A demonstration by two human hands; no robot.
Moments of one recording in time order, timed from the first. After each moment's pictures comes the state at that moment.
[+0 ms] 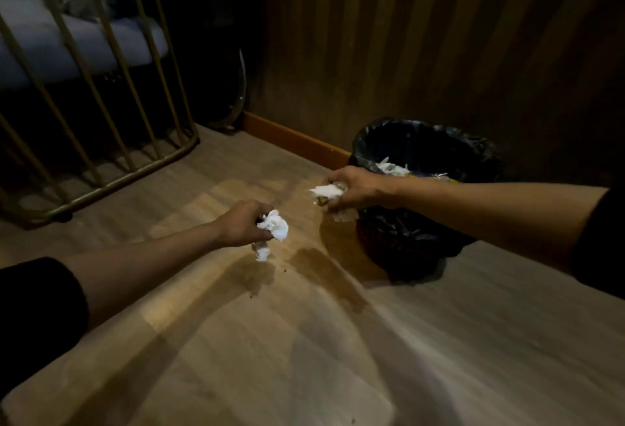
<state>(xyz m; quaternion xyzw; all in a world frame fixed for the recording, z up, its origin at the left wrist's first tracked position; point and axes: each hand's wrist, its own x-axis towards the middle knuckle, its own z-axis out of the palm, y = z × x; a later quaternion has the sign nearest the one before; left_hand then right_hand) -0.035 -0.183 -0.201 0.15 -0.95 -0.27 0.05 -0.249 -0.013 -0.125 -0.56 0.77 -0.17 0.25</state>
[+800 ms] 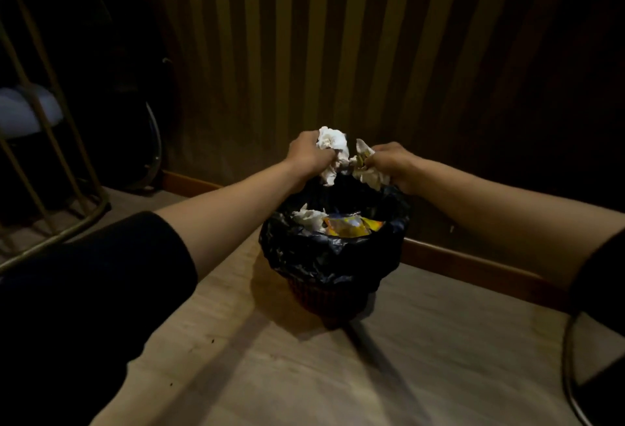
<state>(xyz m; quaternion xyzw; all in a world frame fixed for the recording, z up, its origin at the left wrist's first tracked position) -0.291 -0.042 -0.024 0.17 -0.85 -0.44 0.25 -0.395 0.109 -0.019 -0.19 0.85 -0.48 0.14</state>
